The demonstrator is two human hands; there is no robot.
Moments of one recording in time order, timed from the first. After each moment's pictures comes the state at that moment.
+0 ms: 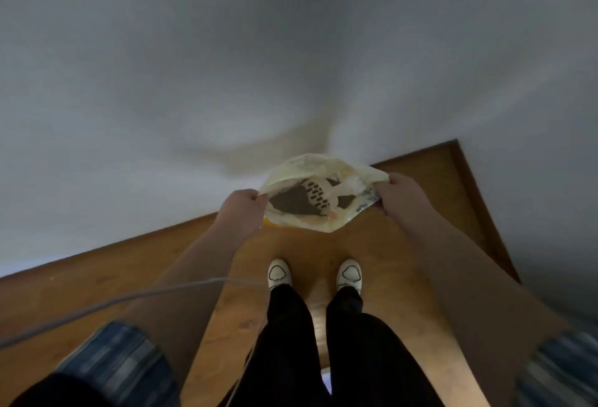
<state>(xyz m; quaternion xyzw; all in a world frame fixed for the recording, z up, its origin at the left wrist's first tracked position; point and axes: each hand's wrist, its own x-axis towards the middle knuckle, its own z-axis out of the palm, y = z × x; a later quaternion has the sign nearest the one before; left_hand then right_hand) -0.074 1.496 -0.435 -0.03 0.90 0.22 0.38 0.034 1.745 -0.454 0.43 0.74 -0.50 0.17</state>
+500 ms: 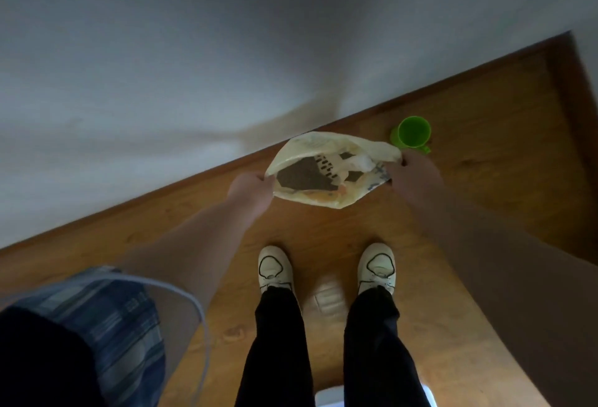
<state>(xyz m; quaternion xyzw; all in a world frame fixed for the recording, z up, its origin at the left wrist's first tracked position) -0.089 1.511 -0.849 -0.13 0.87 0.18 0.44 0.027 1.743 -0.861 0.46 0.73 -0.45 0.21</state>
